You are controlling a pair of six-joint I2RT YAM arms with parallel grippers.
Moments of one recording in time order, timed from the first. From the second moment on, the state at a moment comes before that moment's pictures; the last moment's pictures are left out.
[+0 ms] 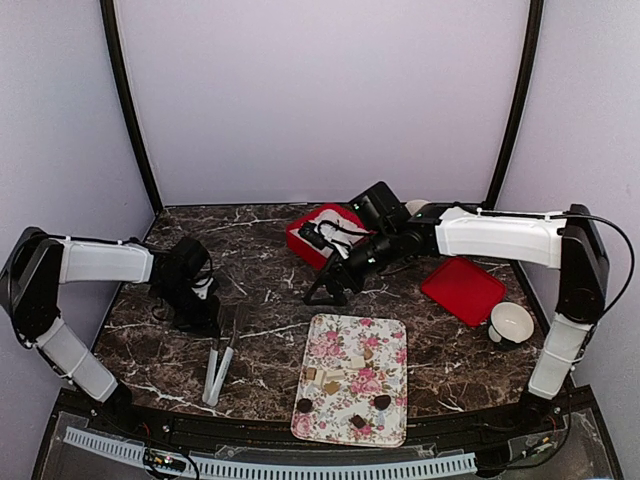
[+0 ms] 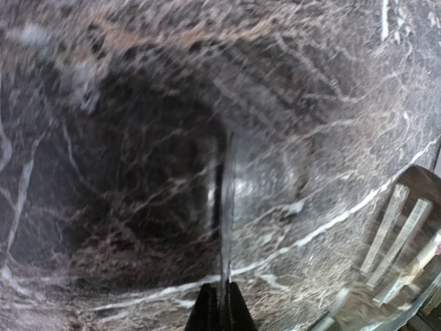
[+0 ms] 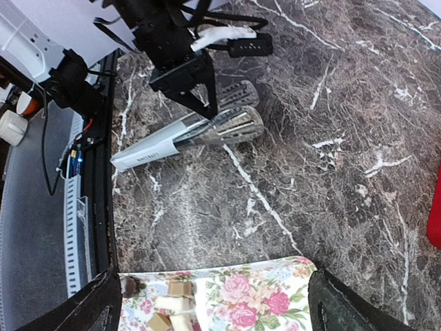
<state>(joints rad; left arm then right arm) -0.41 1.55 0.83 -0.67 0.28 -0.44 0.86 1.79 1.40 -0.44 -0.59 -0.11</state>
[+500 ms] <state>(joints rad) -0.59 1.49 1.17 -0.64 0.52 -0.24 0.80 1.50 1.28 -0.40 -0.78 0.04</state>
